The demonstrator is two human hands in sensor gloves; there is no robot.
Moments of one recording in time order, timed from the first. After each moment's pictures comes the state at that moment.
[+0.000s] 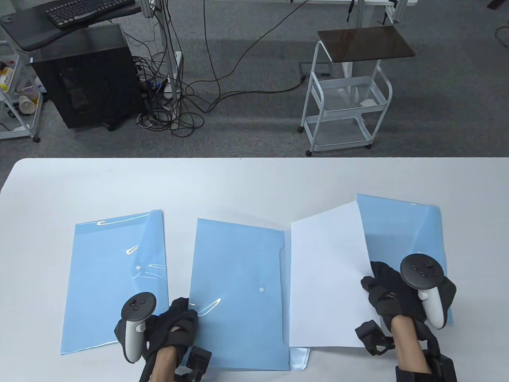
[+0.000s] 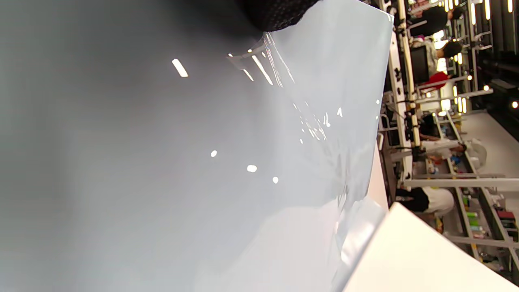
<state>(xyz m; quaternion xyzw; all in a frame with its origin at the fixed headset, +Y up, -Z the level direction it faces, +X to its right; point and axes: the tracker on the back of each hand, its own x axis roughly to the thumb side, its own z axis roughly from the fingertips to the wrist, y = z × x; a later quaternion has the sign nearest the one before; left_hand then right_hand) -0.220 -0.778 -0.223 -0.21 0.20 0.58 0.76 0.276 -0.660 -0.274 -0.14 0.06 0.89 0.44</state>
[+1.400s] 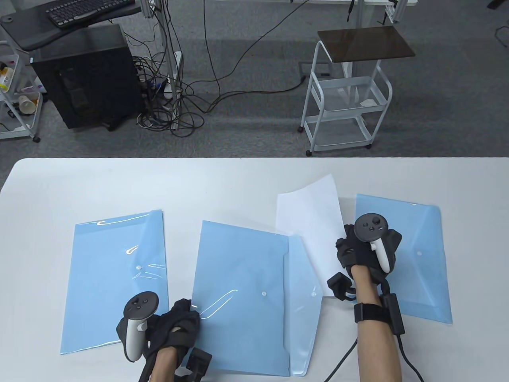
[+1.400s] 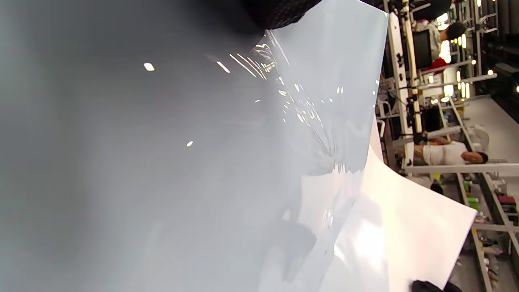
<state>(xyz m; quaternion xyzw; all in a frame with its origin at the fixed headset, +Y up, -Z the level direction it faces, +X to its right) -0.217 -0.778 -0.224 -0.23 0.19 0.58 0.76 0.222 -0.734 -0.399 -0.14 0.05 0.94 0.32</state>
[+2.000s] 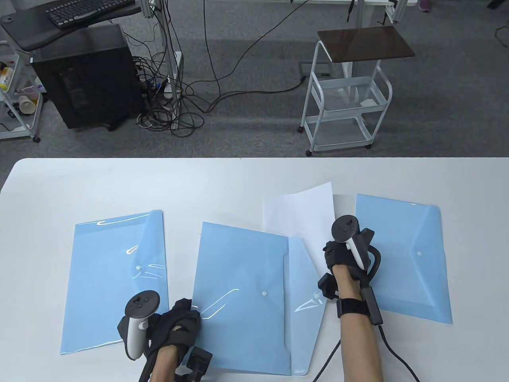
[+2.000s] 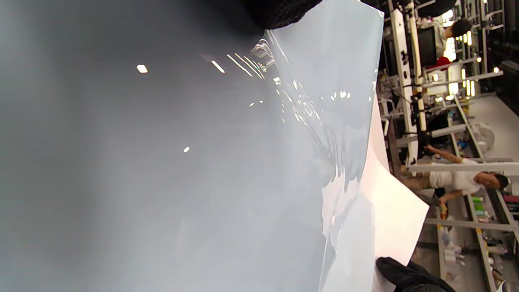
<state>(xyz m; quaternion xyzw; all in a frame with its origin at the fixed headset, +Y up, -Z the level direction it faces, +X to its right) -0.214 -0.779 -0.226 -0.24 0.19 0.58 0.76 0.204 -0.766 -0.414 -0.18 0.04 0.96 0.20</state>
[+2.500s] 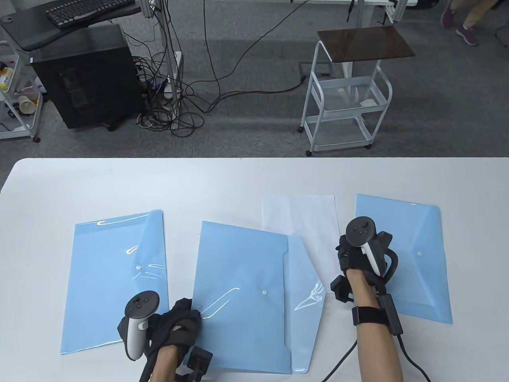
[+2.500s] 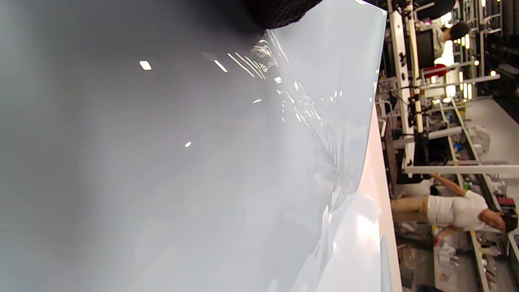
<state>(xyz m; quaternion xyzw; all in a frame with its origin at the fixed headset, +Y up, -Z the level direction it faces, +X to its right) -0.214 -0.778 -0.226 -0.23 0.19 0.59 0.75 0.225 -0.724 -0.381 -0.16 -0.02 0.97 0.21</state>
